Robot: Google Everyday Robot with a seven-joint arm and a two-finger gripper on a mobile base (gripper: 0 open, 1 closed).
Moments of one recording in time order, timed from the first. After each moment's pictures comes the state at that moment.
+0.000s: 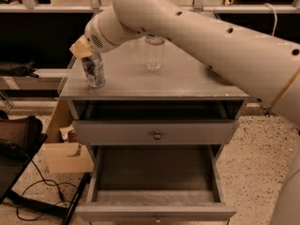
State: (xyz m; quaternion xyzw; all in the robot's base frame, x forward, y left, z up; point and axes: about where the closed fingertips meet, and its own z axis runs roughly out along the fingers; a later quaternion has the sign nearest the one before) arm 0.652 0.189 0.931 -0.50 0.72 0.21 0.43
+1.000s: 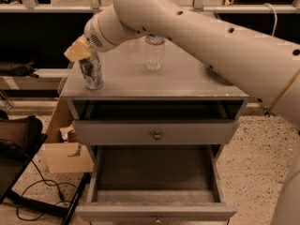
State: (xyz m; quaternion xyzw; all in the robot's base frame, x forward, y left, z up) arm 0.650 0.190 0.935 -0.50 0.72 0.22 0.43
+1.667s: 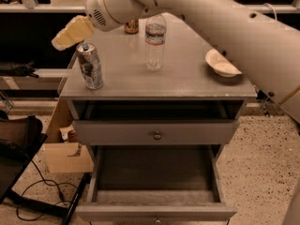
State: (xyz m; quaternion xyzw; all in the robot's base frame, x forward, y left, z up) arm 0.648 0.182 0.997 -0.50 0.69 0.24 0.47
